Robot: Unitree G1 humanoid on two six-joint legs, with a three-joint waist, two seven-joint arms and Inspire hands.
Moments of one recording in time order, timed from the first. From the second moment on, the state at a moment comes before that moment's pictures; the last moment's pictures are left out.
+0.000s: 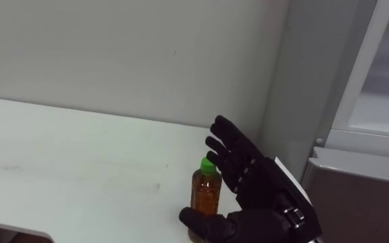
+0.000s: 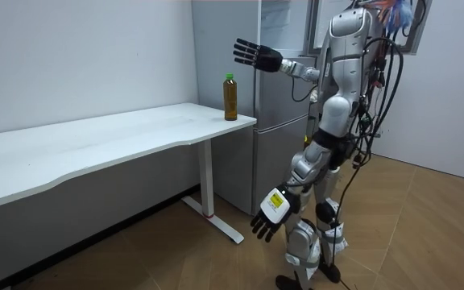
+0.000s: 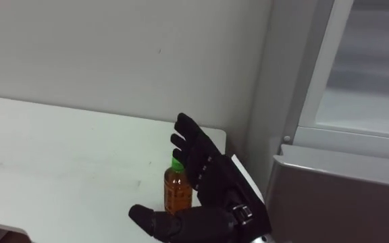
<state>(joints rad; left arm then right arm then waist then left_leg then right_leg) 0.21 0.23 -0.06 1.08 0.37 -0.04 0.22 -0.08 -0.30 0.26 -0.23 0.55 -0.11 0.18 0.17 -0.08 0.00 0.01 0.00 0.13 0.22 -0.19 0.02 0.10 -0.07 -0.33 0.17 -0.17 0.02</state>
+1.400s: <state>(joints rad) 0.26 0.22 -0.02 1.00 0.39 0.01 0.22 -0.18 -0.32 0.19 -0.15 0.55 -0.11 -0.12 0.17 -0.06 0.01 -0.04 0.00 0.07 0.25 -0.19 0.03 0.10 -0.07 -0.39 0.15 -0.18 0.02</state>
